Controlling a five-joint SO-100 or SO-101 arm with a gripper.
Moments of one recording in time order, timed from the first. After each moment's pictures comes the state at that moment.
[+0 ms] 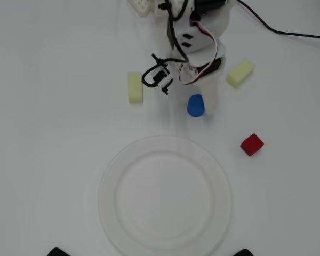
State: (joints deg) arm -23.0 94.0 108.9 68.1 -8.1
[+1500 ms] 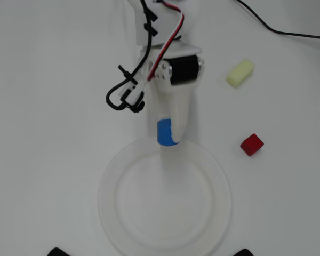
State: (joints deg) arm -10.1 102.9 108.4 35.5 -20.7
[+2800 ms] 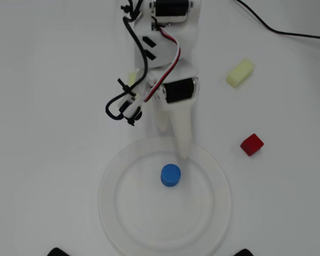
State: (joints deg) arm -9.9 96.9 98.4 51.5 -15.7
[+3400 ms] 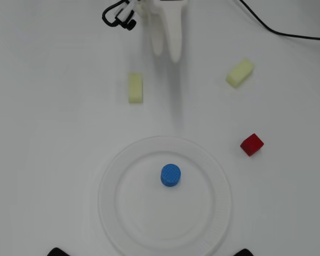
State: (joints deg) arm -6.9 169.0 143.1 71.2 -11.3
